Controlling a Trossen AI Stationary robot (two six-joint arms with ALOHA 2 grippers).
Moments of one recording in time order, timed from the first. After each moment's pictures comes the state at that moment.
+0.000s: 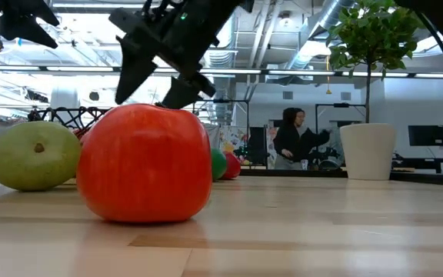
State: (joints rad) left arm -0.03 0.39 0.94 -1.22 -0.40 -0.54; right arm 0.11 2.26 1.98 -0.61 0.21 0.50
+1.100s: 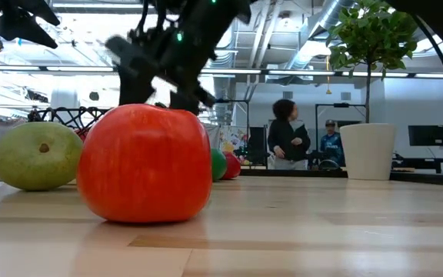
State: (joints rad) left arm -0.03 0.39 0.94 -1.22 -0.40 -0.56; right arm 0.12 2.31 1.97 -0.60 0.26 0.46
